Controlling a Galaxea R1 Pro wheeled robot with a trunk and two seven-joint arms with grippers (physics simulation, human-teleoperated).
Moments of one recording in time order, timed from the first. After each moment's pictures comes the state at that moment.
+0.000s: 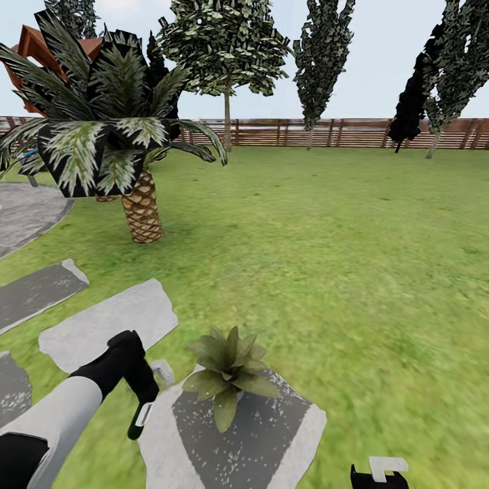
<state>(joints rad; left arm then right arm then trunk) -0.85 0.16 -0.23 -0.54 -0.91 0.65 -1.19 -0.44 -0.09 -0.14 -0.03 0.19 -0.39 -0.25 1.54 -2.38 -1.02</state>
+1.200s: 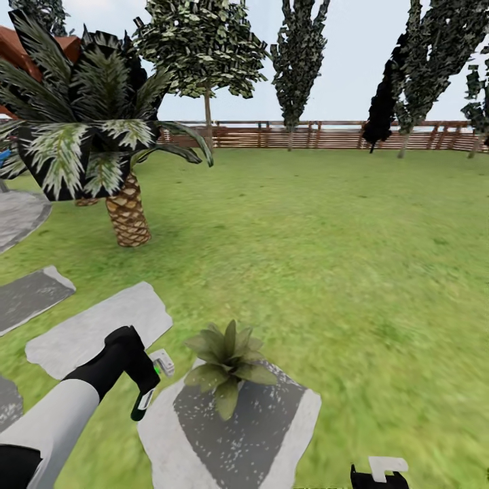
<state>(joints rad) -0.82 0.17 -0.20 -0.65 -0.91 0.65 -1.13 -0.44 -0.09 -0.14 -0.03 0.19 -0.39 -0.25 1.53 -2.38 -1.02</state>
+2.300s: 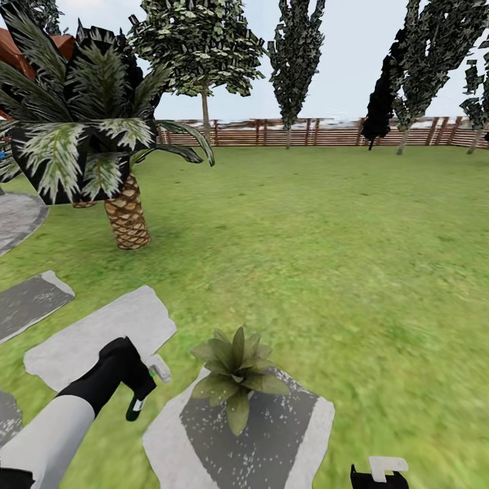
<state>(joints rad) -0.74 0.17 -0.14 -0.70 -0.90 0.65 -0.99 -0.44 -0.09 -0.14 -0.03 0.20 -0.39 -0.25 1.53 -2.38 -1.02</state>
